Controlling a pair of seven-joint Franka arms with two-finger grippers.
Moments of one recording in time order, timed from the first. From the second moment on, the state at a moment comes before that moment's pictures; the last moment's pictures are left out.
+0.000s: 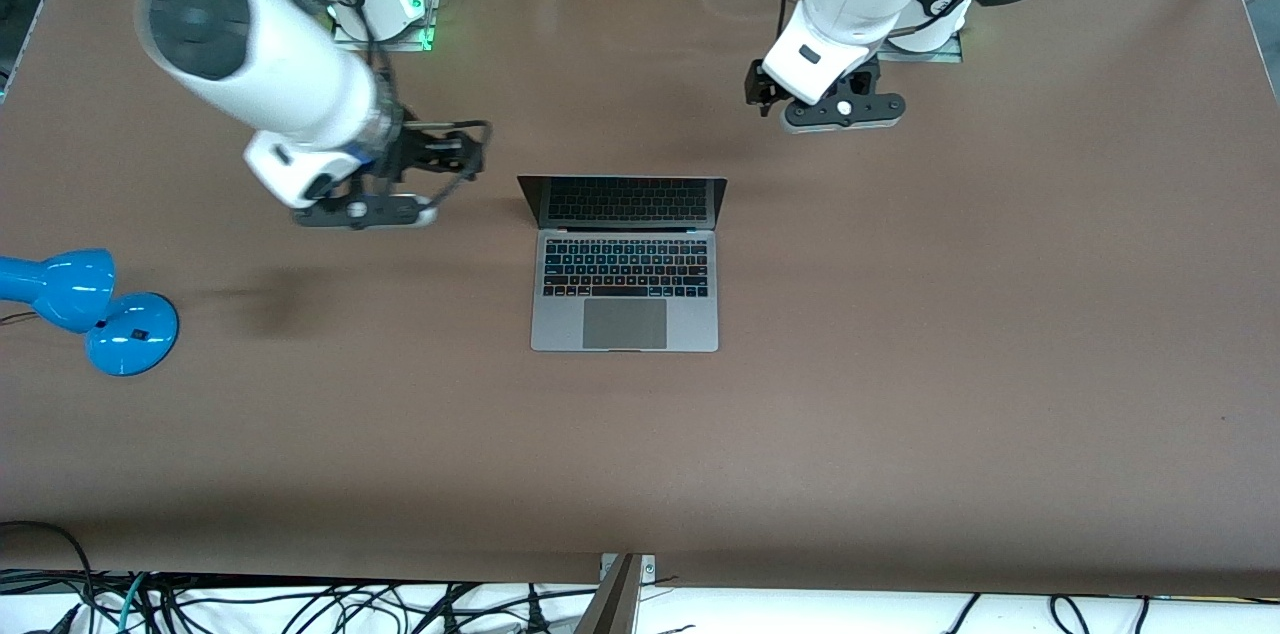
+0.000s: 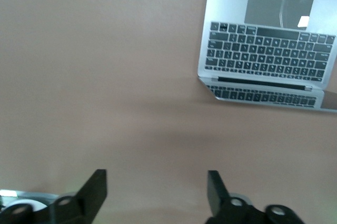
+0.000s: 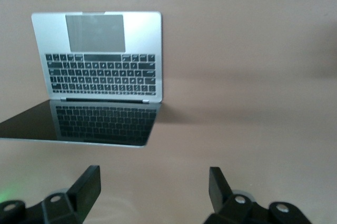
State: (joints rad) left arm -0.17 0.00 -0.45 -1.87 -0.14 1.74 -0.72; right arm 0.18 0.33 0.36 -1.38 0.05 1.54 0.52
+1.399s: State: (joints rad) left arm -0.22 0.35 -0.53 -1.69 -0.16 1.80 -0.96; right arm 0.35 0.55 0.36 -1.39 0.19 1.54 0.57
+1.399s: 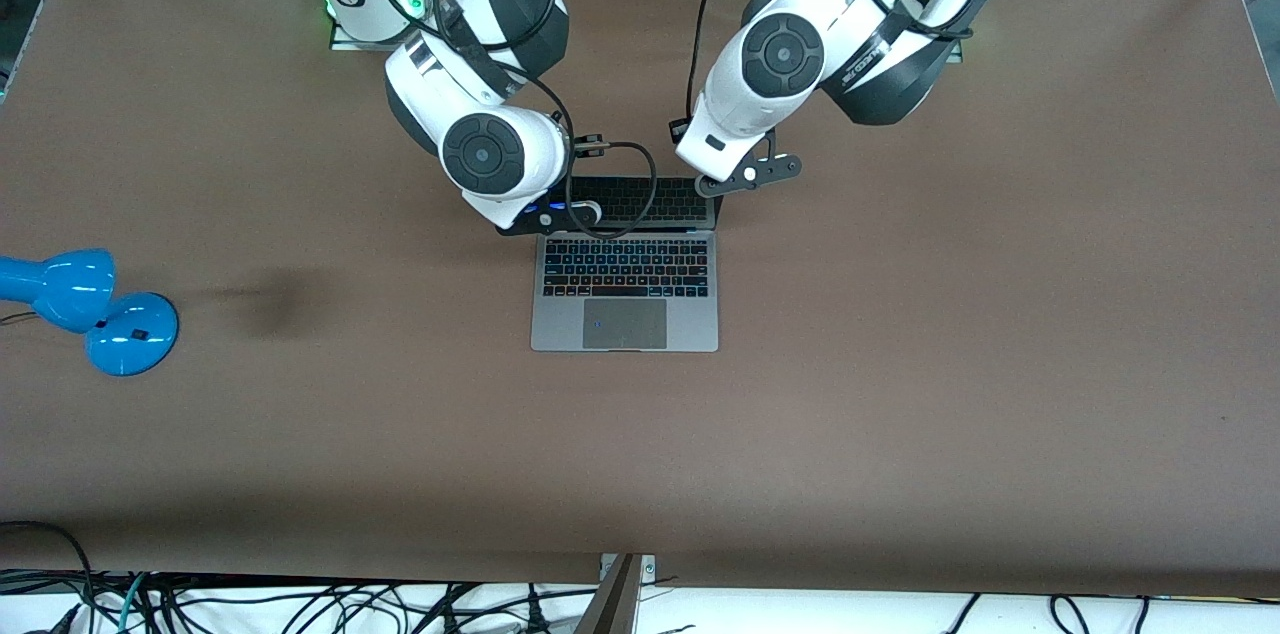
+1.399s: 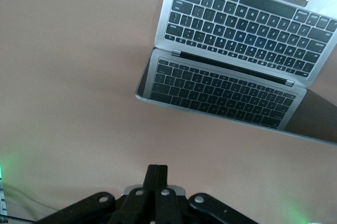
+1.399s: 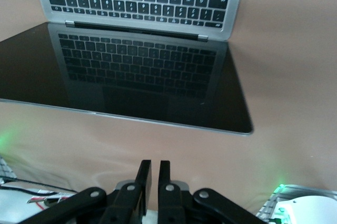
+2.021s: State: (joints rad) left arm -0.22 0.44 -0.53 -1.69 -0.15 1.85 -0.96; right arm 0.36 0.60 0.36 -1.39 0.19 1.55 0.57
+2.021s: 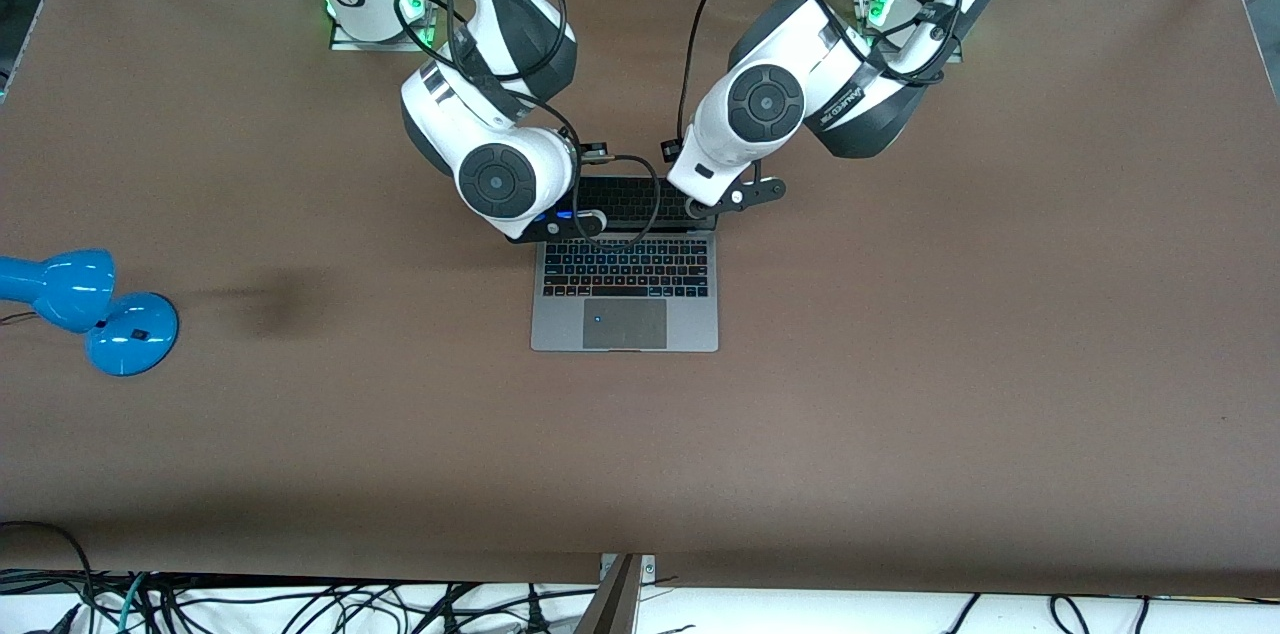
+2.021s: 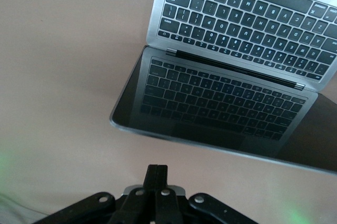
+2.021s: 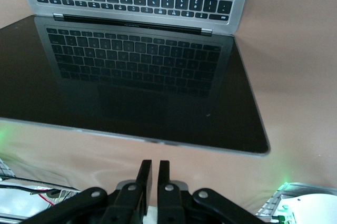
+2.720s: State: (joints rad) left arm -0.22 0.51 -0.52 -1.64 -0.11 1.88 -0.96; right arm 0.35 0.62 0.34 -1.39 0.19 1.58 0.57
